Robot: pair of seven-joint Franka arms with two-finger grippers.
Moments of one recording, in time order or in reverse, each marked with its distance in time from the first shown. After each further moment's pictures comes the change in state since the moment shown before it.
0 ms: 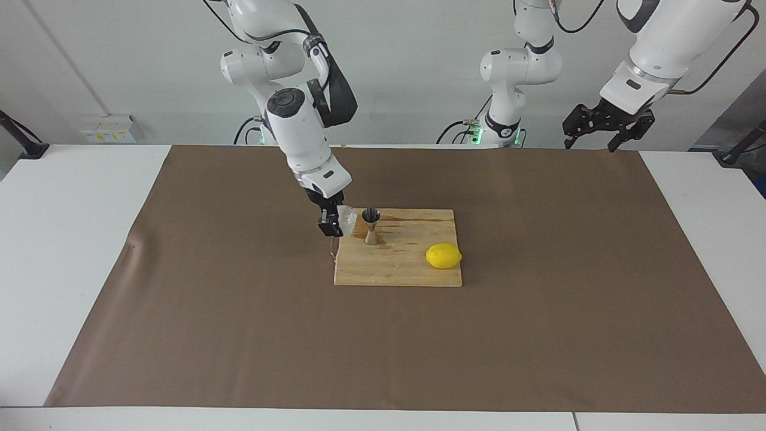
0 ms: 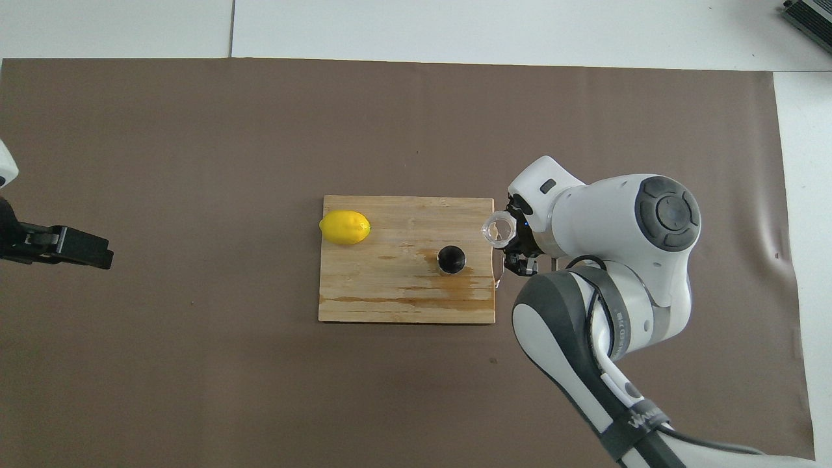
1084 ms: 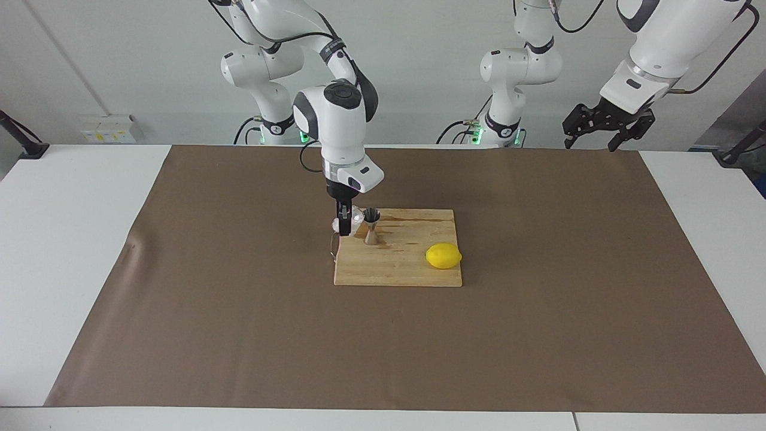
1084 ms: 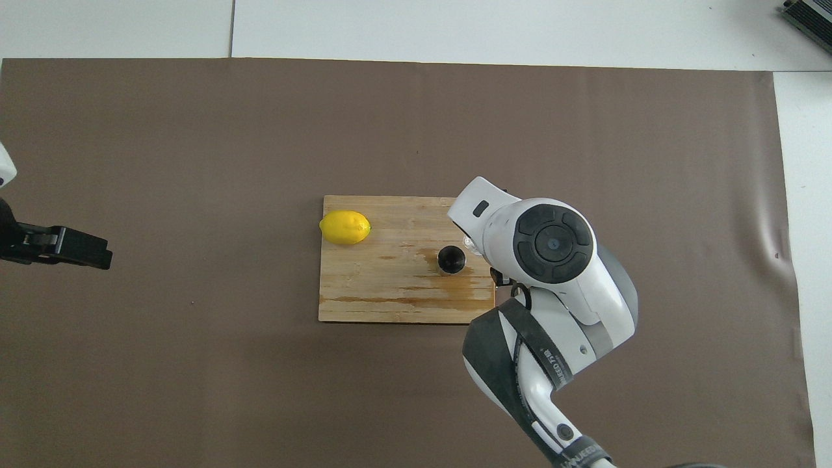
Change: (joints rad) left arm 0.000 0.000 0.000 0.000 0.000 0.000 0.000; right arm 0.107 0.043 0.001 0.044 -0.362 -0.063 0.150
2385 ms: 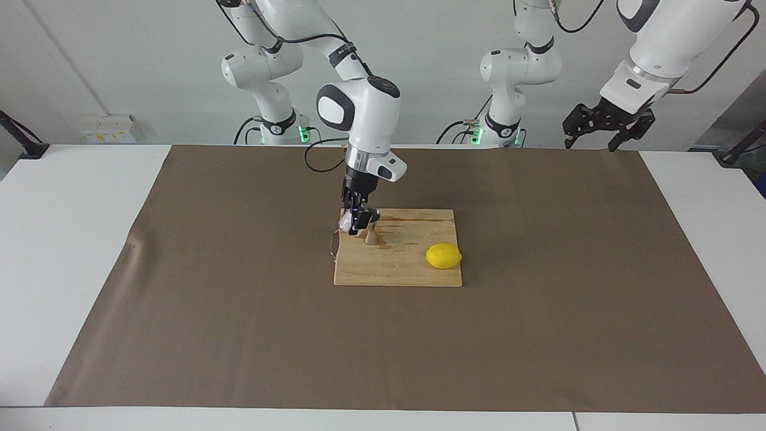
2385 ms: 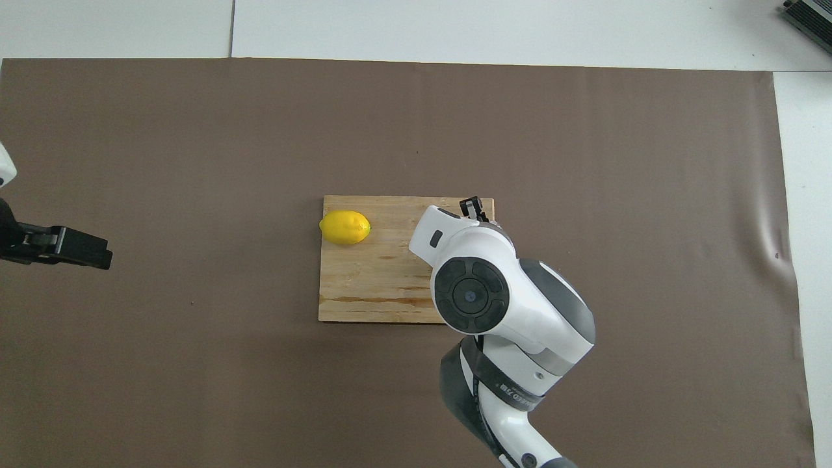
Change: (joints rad) left arm 0.000 0.000 0.000 0.000 0.000 0.000 0.000; right arm 0.081 0.008 -0.001 0.008 -0.307 -0.015 0.058
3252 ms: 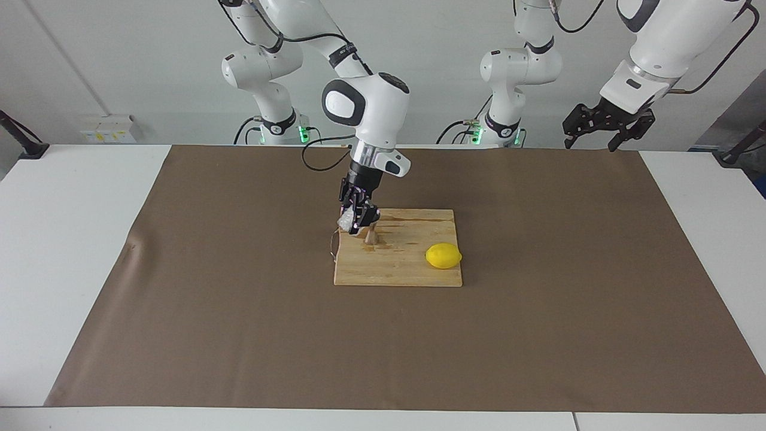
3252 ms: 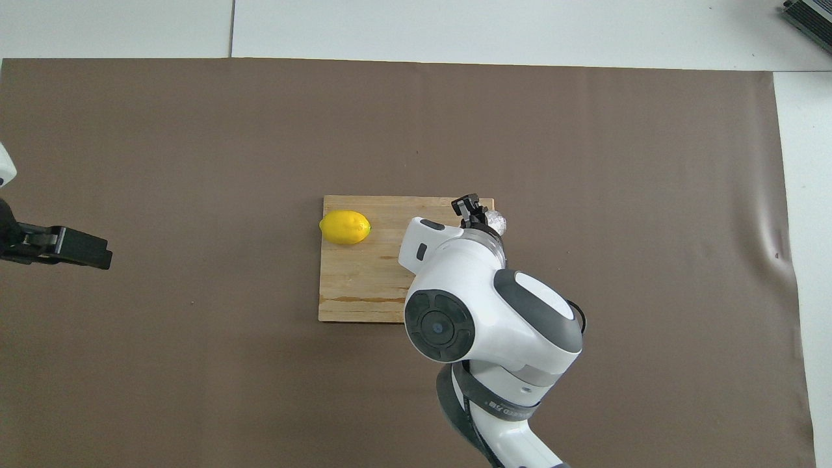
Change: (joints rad) left arm 0.000 0.000 0.000 0.000 0.000 0.000 0.000; right arm 0.026 -0.006 0.006 0.000 -0.130 -0.028 0.000
